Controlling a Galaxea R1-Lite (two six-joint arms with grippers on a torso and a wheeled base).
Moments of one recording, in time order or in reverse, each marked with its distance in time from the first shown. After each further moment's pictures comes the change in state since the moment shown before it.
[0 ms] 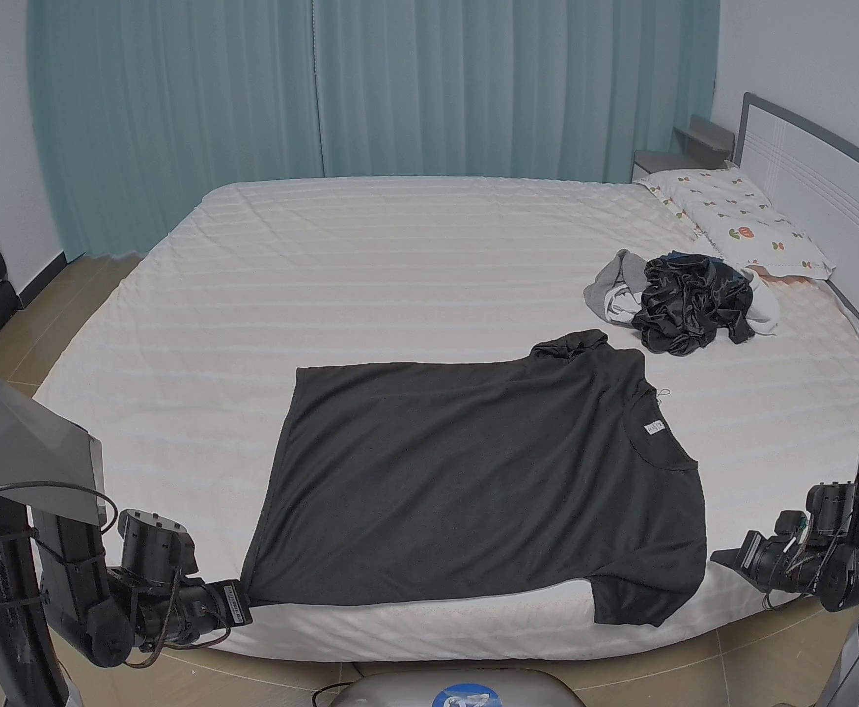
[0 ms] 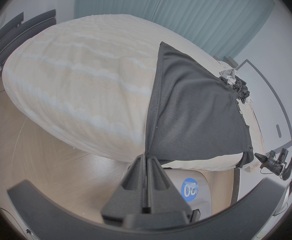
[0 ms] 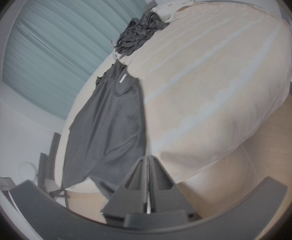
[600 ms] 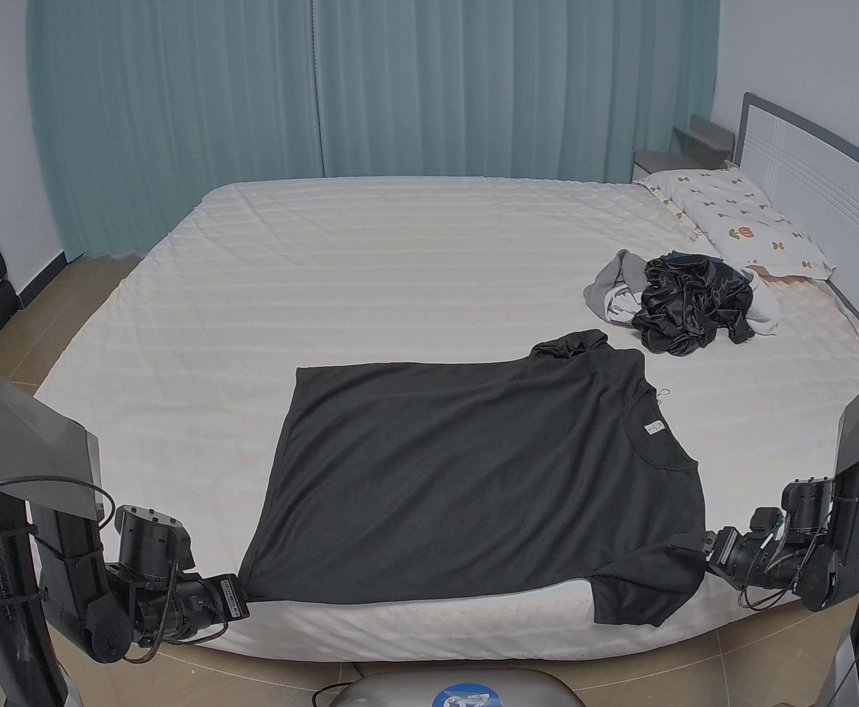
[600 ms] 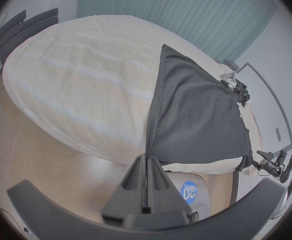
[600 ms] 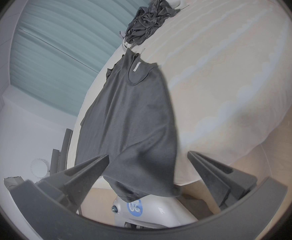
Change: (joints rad) left arm 0.026 0.008 -0.013 -0.002 -0.011 -0.002; right arm 0.137 0.039 -0.096 0.010 -0.032 0.110
